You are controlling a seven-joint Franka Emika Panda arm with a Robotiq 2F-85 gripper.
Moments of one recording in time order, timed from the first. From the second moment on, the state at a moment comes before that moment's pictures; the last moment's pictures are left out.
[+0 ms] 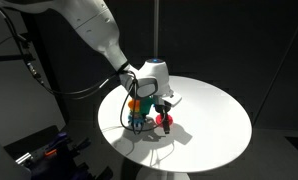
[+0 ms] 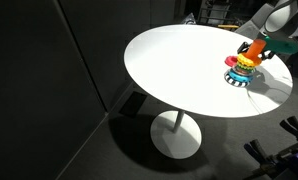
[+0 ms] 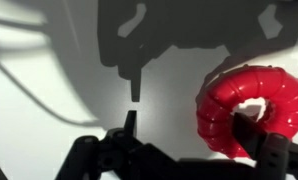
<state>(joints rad) -0.09 0.58 -0.20 -2.10 0.09 2.80 0.42</state>
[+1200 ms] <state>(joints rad) -0.08 0.56 -0.25 -2.04 0.09 2.75 0.43</state>
